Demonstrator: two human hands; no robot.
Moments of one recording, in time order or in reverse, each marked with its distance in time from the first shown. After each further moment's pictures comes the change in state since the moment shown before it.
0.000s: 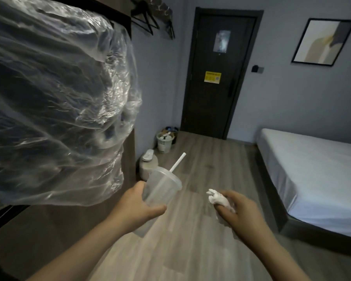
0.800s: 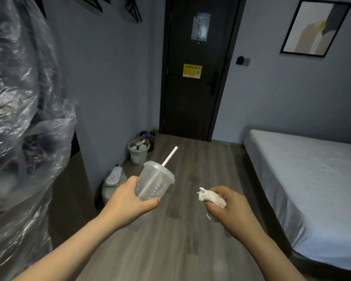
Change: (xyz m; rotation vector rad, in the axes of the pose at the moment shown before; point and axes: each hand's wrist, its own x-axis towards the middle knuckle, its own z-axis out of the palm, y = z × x) left_hand 0.438 0.079 0.156 0.024 -0.088 0.054; right_hand 0.409 0.191 -0.018 -0.025 -0.014 0.185
